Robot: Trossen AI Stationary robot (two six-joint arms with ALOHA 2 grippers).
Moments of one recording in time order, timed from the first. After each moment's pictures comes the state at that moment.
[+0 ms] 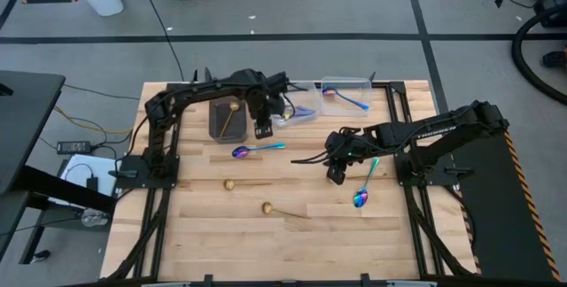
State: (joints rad) left arm 0.42 1.99 1.71 -1.13 0.18 0.25; right arm 0.10 1.27 0.90 -0.58 0.14 0.54
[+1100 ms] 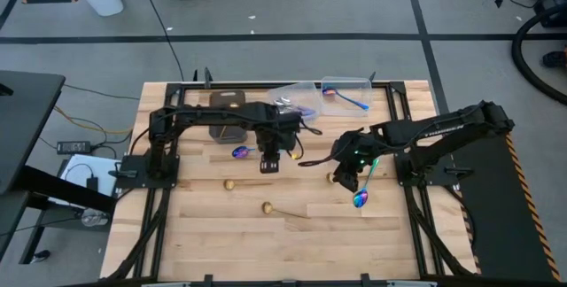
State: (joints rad) left arm 0.13 1.99 1.71 -1.11 0.23 0.11; right arm 0.11 1.21 0.90 -0.64 -0.21 0.57
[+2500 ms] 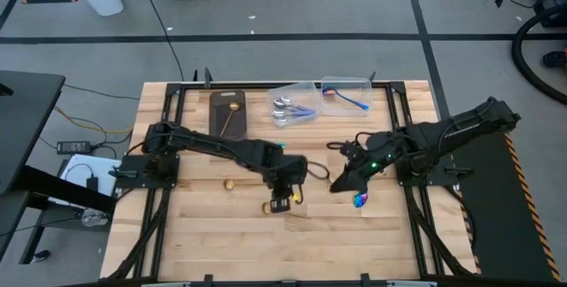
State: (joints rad) left arm -0.16 1.97 1.71 -0.88 0.17 -0.26; right arm 0.28 1.06 0.90 -0.30 -0.19 1.08
